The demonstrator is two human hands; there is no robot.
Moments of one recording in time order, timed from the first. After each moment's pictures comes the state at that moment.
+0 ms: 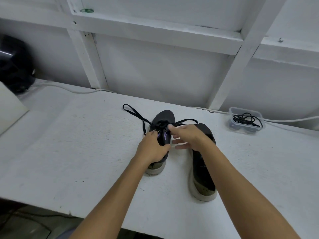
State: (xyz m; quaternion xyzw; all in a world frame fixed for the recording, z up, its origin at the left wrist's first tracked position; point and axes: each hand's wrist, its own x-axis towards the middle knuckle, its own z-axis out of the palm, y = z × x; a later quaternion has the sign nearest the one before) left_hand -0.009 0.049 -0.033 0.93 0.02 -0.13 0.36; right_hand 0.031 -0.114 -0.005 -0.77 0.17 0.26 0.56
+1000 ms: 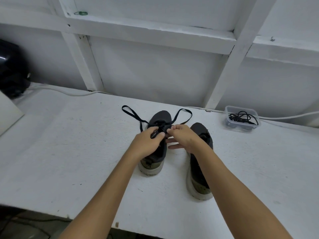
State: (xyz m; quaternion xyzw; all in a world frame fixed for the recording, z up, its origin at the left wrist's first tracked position) left_hand -0.005 0.059 -0.012 0.90 0.01 -0.15 0.42; right_hand 0.025 -0.106 -0.012 -0.75 0.14 0.23 0.60
